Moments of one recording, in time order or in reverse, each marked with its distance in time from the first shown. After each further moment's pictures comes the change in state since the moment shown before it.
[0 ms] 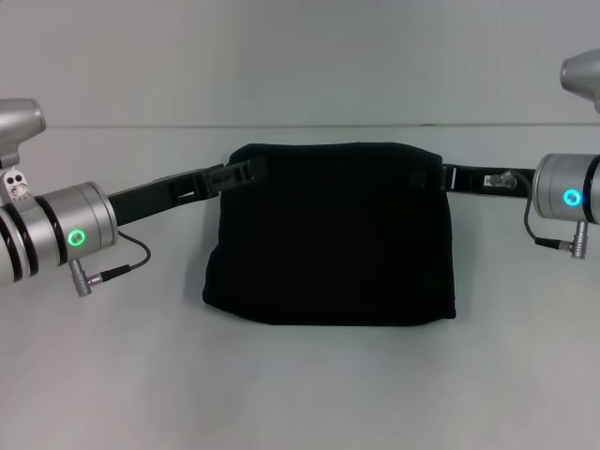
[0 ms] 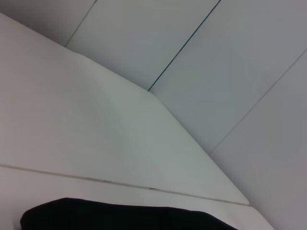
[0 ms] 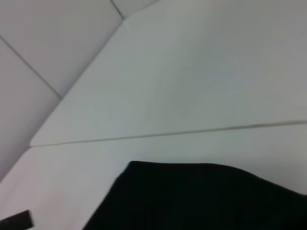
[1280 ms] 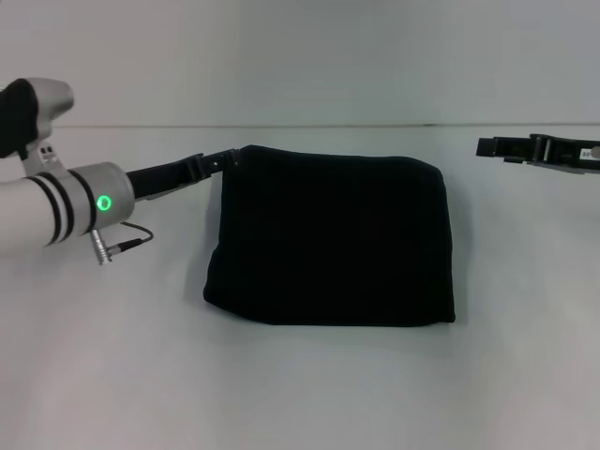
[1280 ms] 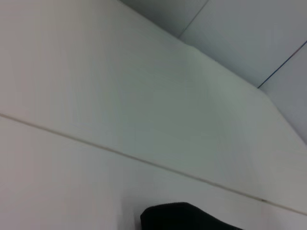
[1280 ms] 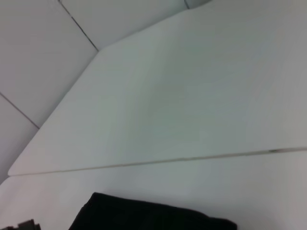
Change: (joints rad) left arm -0.112 0.012 0.124 -0.070 0.065 -0.419 -0.269; right arm -0.114 -0.096 0.007 -0.161 0.006 -0.142 0.093
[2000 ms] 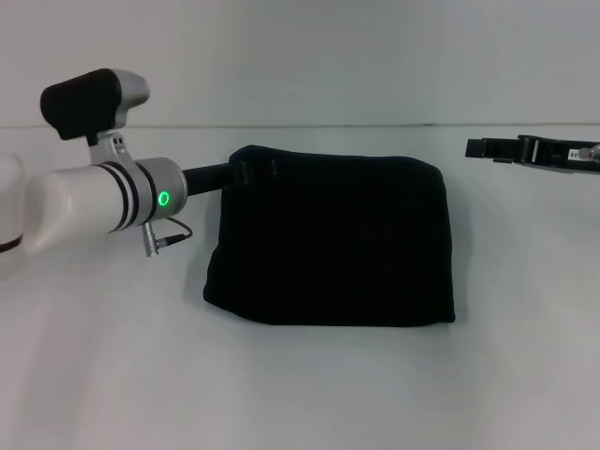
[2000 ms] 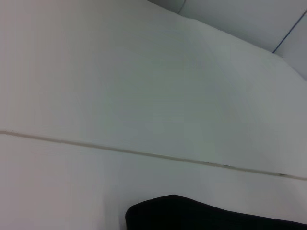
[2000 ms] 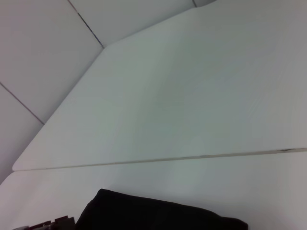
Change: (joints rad) left arm -0.102 -0.038 0.145 -0.061 0.008 -0.216 0.008; right arm 0.009 0.016 -0.007 -0.004 -0.004 0.007 -0.010
